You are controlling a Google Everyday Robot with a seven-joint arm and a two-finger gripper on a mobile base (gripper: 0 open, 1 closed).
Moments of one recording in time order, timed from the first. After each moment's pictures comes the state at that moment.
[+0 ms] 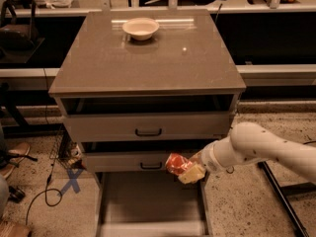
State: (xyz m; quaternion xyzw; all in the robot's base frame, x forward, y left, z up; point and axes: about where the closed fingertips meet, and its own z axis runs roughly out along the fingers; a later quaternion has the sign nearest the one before) arm 0.510 -0.118 0.564 -0.45 0.84 0.22 0.22
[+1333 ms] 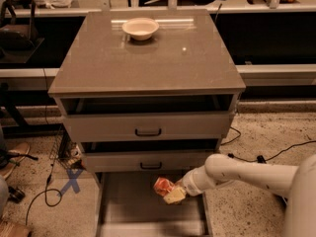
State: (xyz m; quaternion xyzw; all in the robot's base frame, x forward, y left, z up) arm 0.506 -0.071 0.386 -0.40 0.86 0.27 0.18
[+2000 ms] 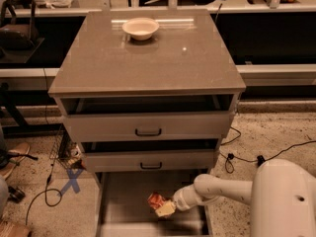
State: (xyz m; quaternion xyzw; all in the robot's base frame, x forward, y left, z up) arm 0.497 -0.039 0.239 -0.34 0.87 0.32 0.15
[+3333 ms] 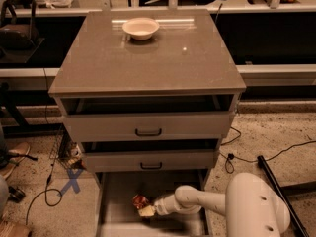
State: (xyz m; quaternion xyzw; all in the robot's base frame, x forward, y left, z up) arm 0.518 0.053 0.145 -0.28 0.87 0.37 0.18
